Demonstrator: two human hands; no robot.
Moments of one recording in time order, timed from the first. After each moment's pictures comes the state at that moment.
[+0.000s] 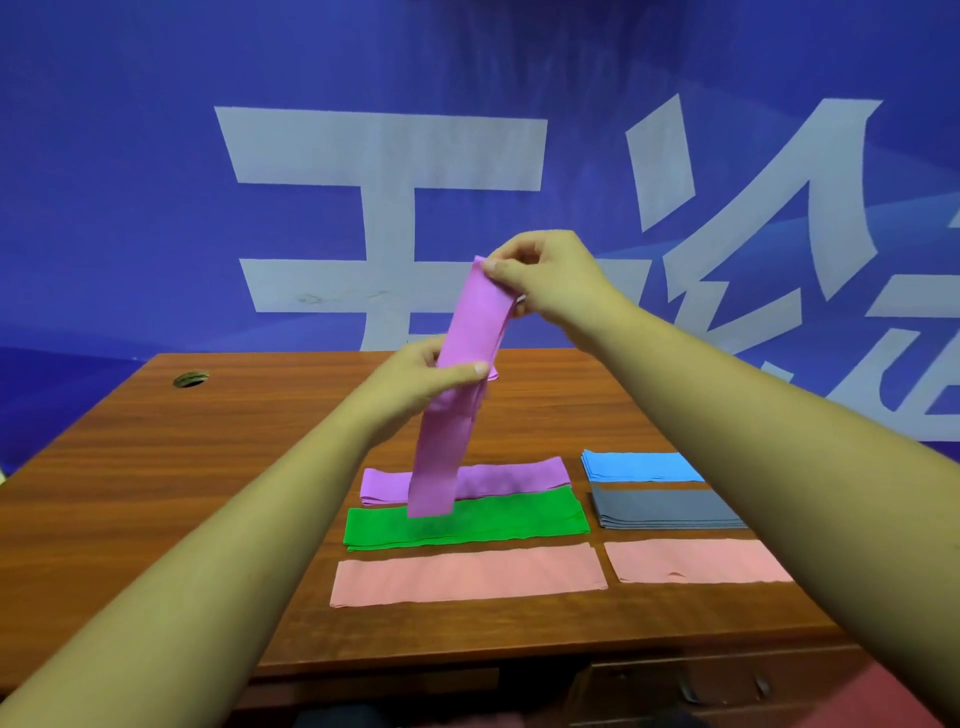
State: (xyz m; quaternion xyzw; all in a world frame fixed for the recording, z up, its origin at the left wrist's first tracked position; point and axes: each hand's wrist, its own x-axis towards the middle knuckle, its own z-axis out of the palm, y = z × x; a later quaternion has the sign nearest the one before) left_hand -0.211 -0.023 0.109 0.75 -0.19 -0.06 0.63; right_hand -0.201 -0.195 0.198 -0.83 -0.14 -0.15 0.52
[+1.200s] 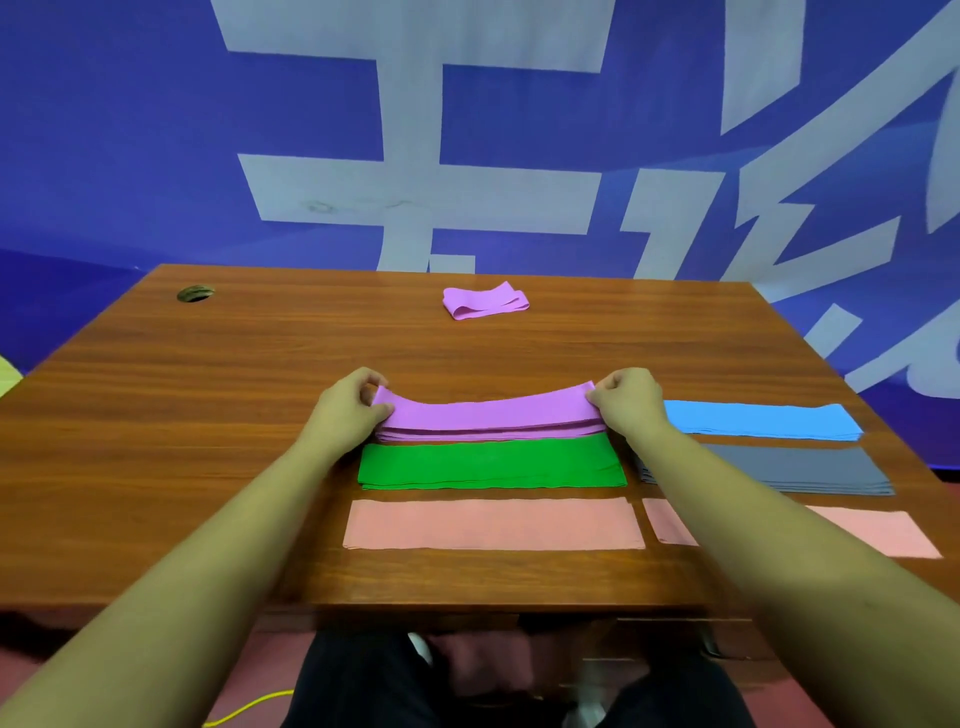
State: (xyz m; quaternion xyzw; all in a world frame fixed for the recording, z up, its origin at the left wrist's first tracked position) left_hand -0.169 0.075 -0.054 0.92 0.05 0.02 0.39; right_hand -0.160 -0.262 -0.030 -0.90 0.19 -0.02 0.39
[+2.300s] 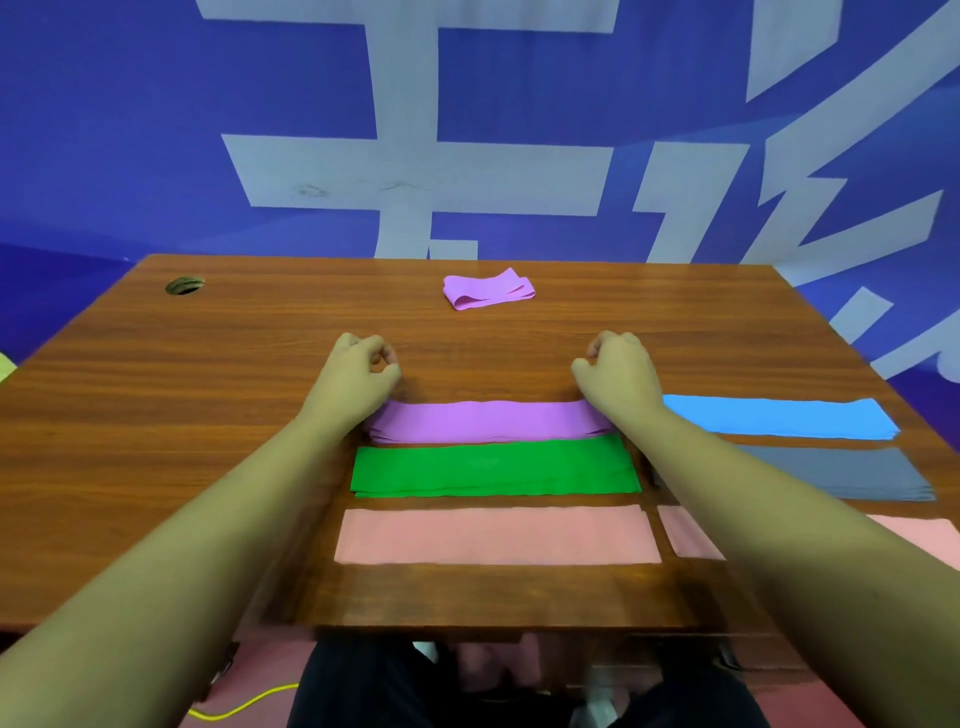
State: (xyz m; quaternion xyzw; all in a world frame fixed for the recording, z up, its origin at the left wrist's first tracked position) left_hand -0.136 0.059 -0.040 0.94 0.00 0.08 0.33; right_hand -0.127 -0.248 -0.033 -0.96 0.07 -0.10 0.25
